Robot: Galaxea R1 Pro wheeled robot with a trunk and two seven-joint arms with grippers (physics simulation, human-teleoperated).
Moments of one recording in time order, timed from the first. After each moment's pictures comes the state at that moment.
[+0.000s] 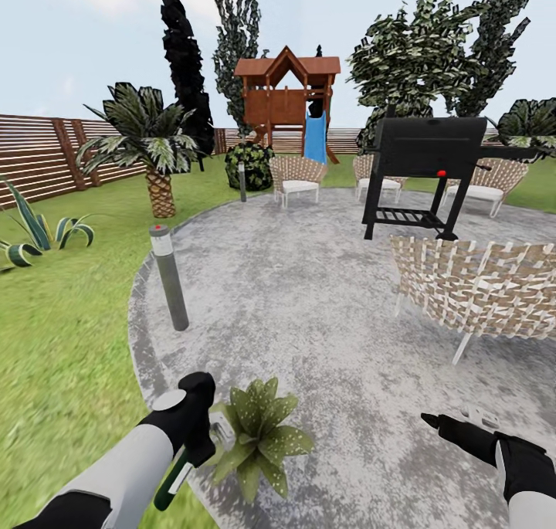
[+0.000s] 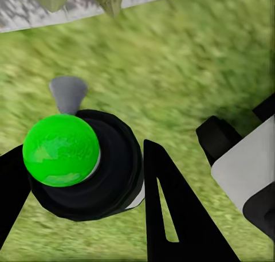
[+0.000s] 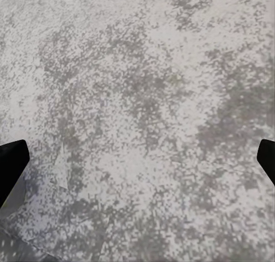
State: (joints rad) left arm -0.76 -0.10 -0.13 -0.51 -1.33 0.86 -1.17; right arm -0.59 -0.16 -0.93 -0.66 0.53 0.42 0.61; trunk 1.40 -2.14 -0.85
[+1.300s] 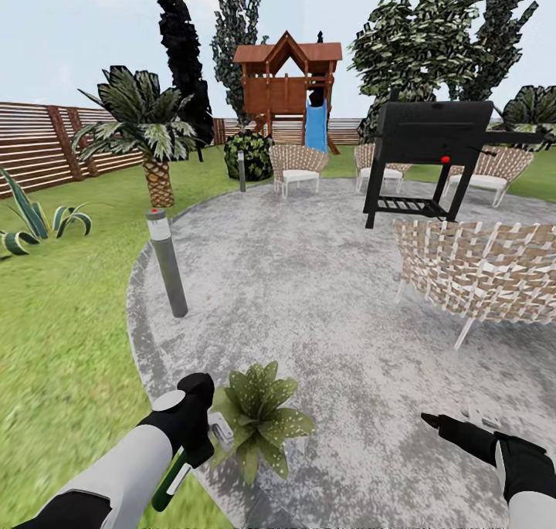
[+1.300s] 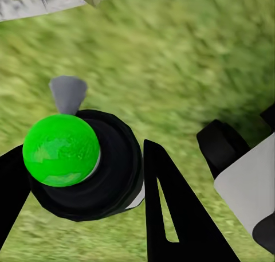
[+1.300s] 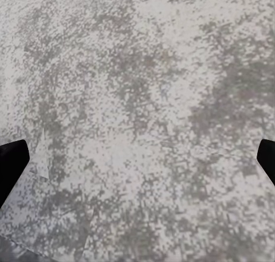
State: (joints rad) left arm -0.76 -0.10 -0.13 -0.50 -1.33 0.86 -1.16; right arm -0.59 -0.16 -0.93 -0.66 0.53 0.42 0.61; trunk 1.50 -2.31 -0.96
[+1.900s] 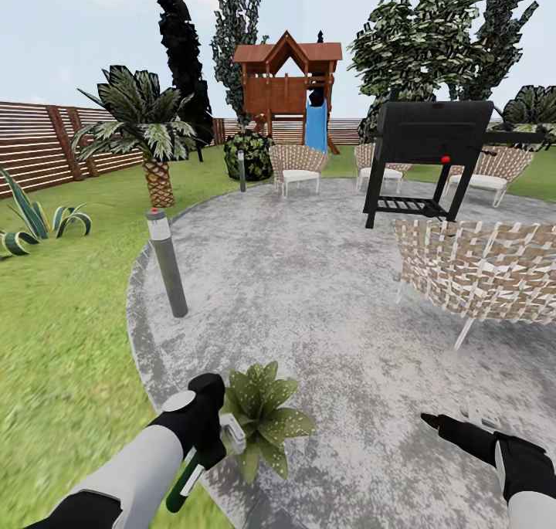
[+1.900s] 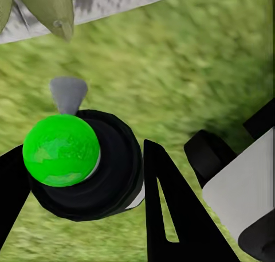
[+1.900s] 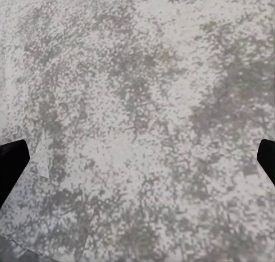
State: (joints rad) left arm -0.76 -0.14 -0.13 -0.50 -1.33 0.86 -1.16; right arm -0.59 -0.16 -0.93 -0.66 0.53 0.42 0.61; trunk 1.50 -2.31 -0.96
